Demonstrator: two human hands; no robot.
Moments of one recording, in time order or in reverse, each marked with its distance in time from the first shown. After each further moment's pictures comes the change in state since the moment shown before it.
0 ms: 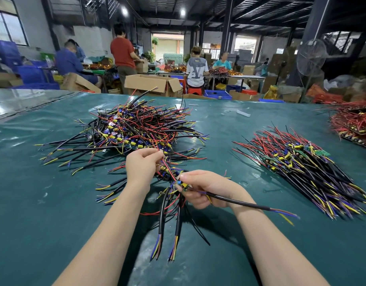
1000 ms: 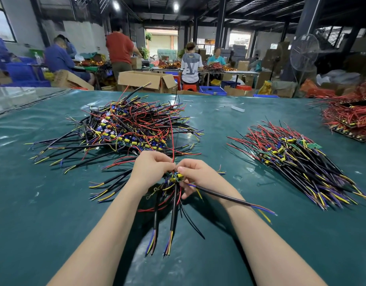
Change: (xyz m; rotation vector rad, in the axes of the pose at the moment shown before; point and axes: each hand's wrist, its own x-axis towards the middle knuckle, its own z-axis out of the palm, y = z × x) left_hand -0.011 0.003 0.003 0.382 -0.321 0.079; right_hand 0.015 0.010 -0.003 -0.123 0.396 -0.225
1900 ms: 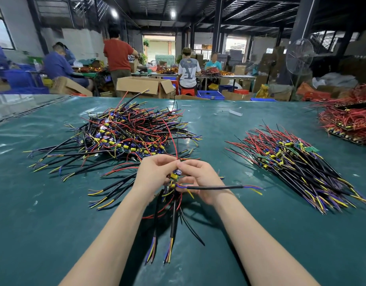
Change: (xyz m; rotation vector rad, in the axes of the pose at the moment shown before) left_hand -0.003 0.013 0.013 -0.311 -0.058 -0.006; right_hand 0.005 -0.003 -0.005 0.325 0.162 0.029
